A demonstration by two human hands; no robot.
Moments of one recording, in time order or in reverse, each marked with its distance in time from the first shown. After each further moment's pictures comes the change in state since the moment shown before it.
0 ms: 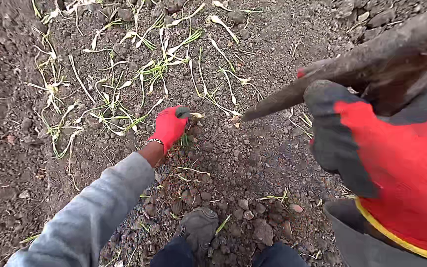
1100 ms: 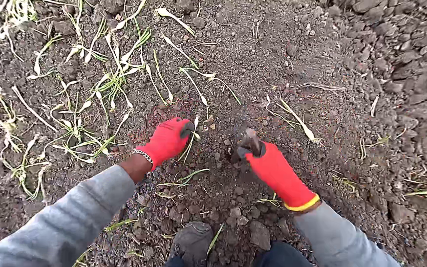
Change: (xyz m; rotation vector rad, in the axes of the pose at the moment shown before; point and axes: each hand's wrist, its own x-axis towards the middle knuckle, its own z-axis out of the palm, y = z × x) left_hand 0.017 0.053 0.037 0.227 -0.299 0.455; right_hand -0.028 0.168 0.031 -0.275 -0.270 0.540
